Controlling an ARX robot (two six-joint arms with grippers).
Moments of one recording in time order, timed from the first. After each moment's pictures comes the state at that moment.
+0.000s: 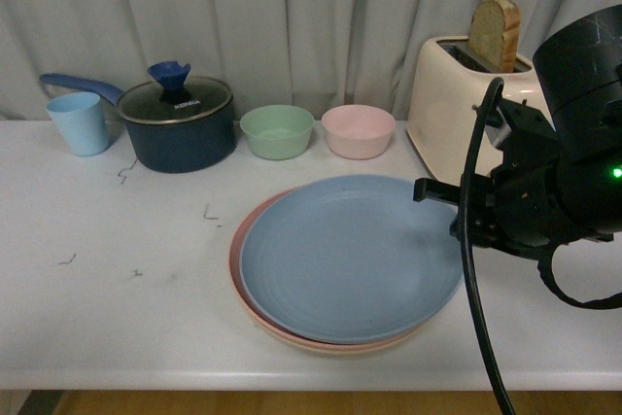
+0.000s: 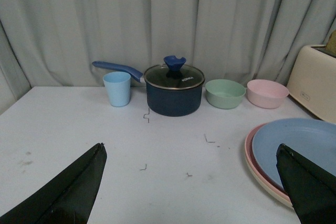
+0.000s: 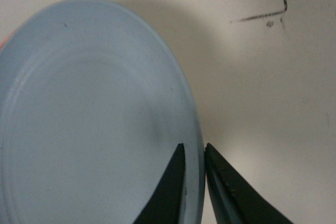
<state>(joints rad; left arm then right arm) 0.00 0.01 0.01 0.00 0.00 -0.01 0.24 2.02 1.07 0.11 -0.08 0.38</state>
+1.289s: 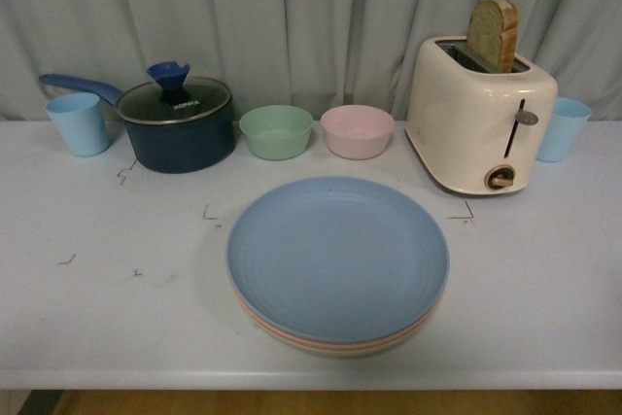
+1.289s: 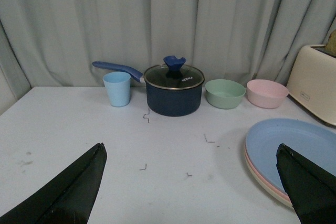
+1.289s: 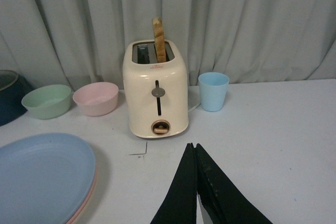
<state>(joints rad) 0.00 0.01 0.01 0.00 0.00 -0.01 0.00 1.11 0.09 1.00 0.00 0.01</state>
